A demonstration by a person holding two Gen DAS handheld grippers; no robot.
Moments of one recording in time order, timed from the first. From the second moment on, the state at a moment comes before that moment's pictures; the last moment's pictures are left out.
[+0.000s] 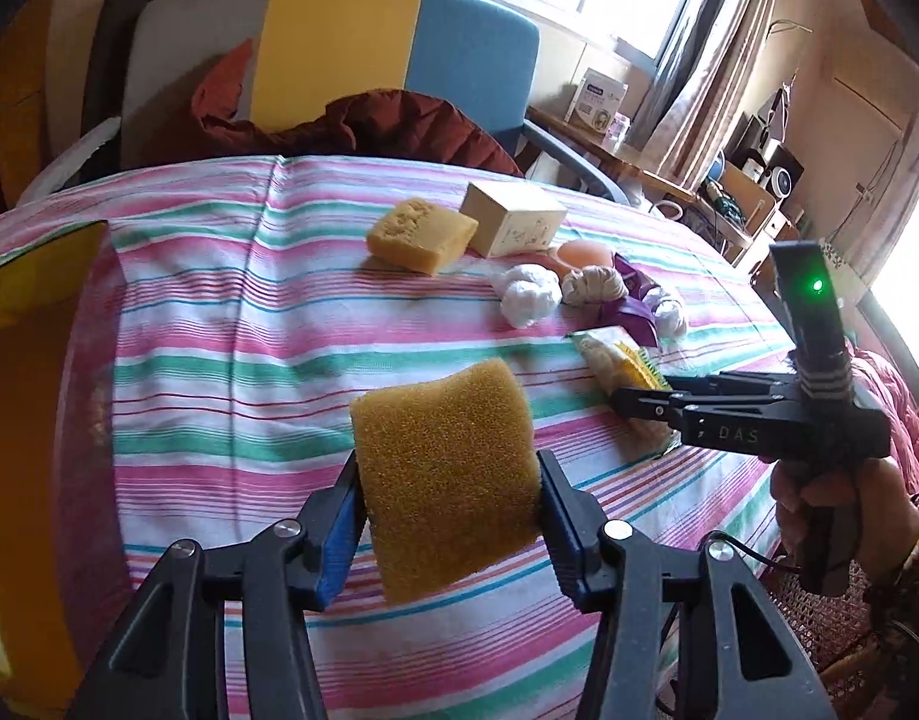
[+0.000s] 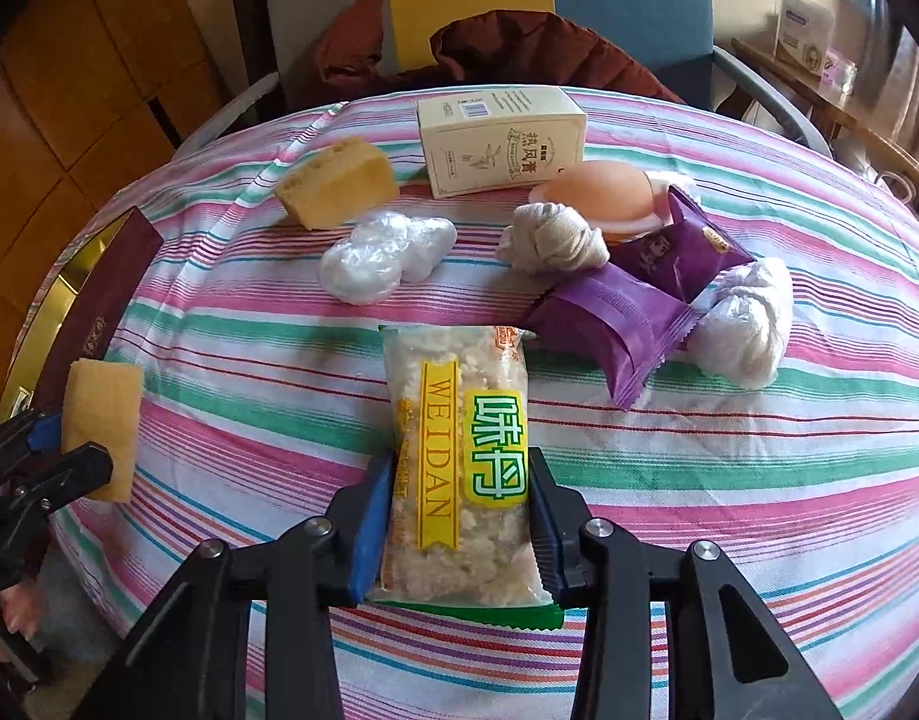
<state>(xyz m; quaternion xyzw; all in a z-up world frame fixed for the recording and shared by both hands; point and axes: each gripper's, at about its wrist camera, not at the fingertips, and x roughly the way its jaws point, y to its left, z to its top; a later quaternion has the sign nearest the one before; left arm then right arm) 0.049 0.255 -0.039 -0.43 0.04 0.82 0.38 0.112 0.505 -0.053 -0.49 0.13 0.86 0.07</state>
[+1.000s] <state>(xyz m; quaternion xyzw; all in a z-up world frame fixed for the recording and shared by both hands) -0.020 0.063 -0.039 -0.51 -0.02 0.84 0.20 0.099 0.374 0.005 -0.38 0.16 0.90 -0.10</state>
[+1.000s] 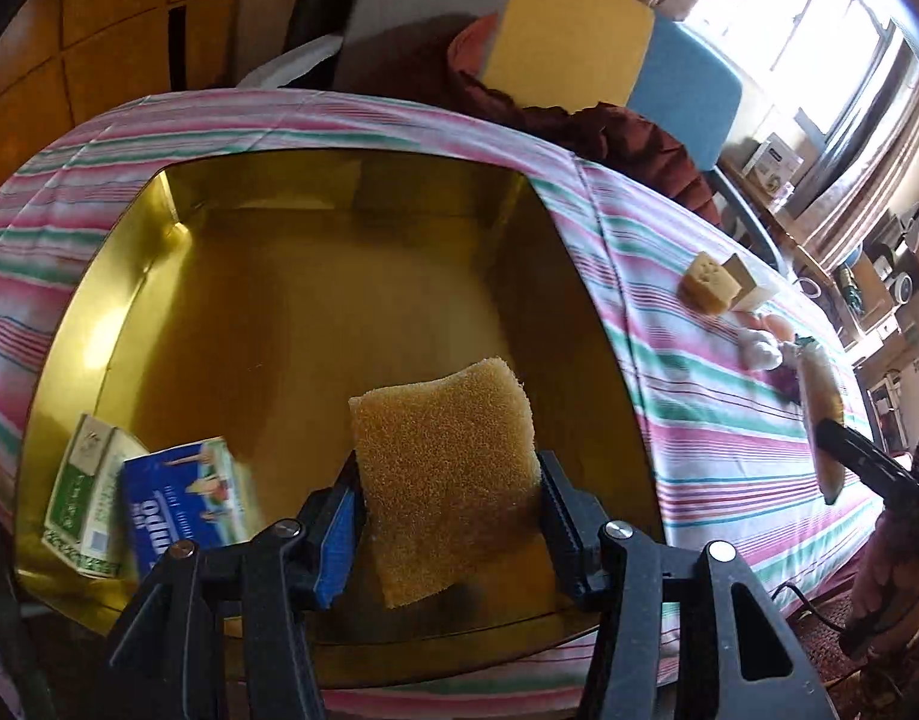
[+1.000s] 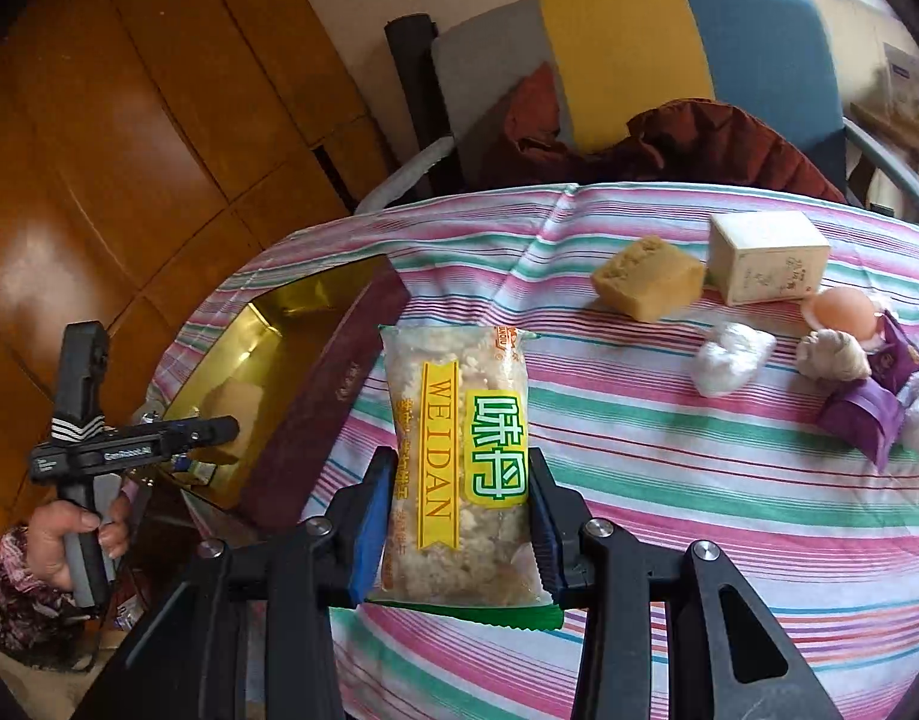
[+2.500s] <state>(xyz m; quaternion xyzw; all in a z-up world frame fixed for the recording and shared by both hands) -0.004 -0.040 -0.019 -0.43 -0.15 0.88 0.10 0.013 0.154 -0.030 -0.46 0.02 0.88 -0.13</state>
